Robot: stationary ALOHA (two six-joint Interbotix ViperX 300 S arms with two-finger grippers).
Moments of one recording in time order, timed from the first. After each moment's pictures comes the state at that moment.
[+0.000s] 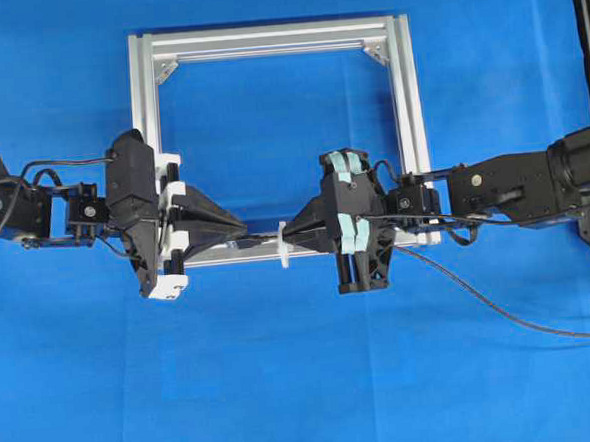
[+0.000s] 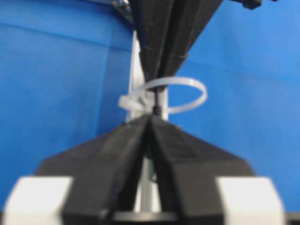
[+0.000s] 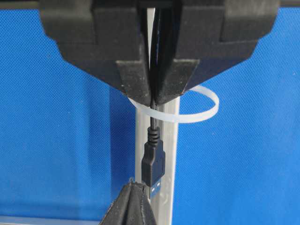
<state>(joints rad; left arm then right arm) -0.09 0.07 0.97 -0.09 -0.73 -0.18 0.08 0.12 0.74 0.09 -0.32 0.06</state>
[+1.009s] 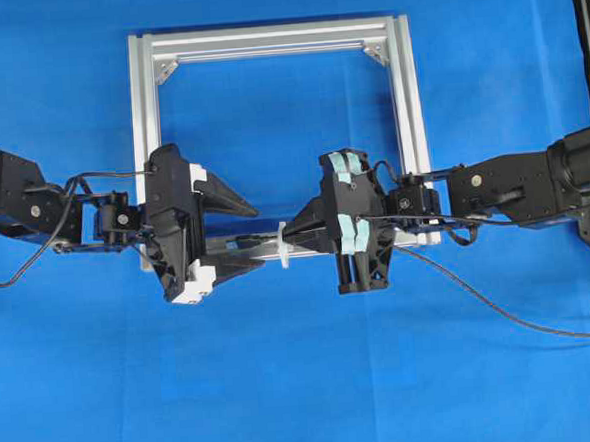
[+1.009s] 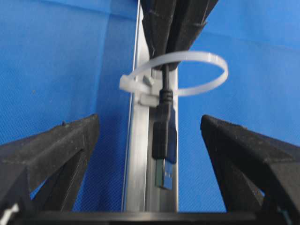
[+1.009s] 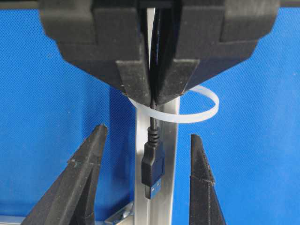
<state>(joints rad) -0.09 0.20 0.89 -0.09 -0.68 -0.17 0.08 0.12 0.74 0.08 -0.32 0.06</state>
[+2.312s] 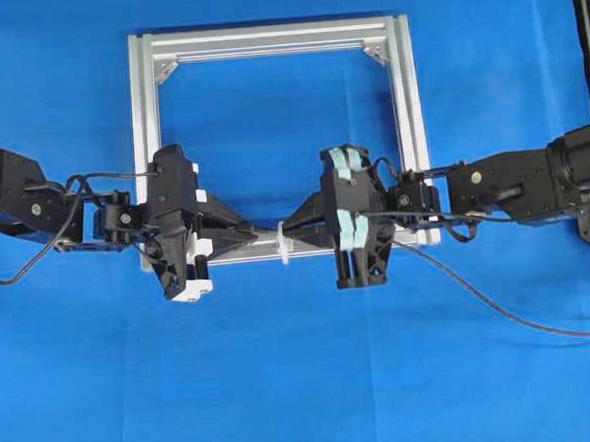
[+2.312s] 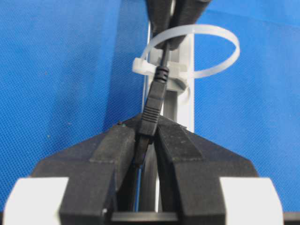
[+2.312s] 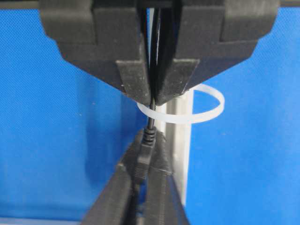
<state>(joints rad) -0.09 0.20 0.89 -0.09 -0.60 -0.16 0.07 0.12 0.74 0.08 -0.32 0.06</state>
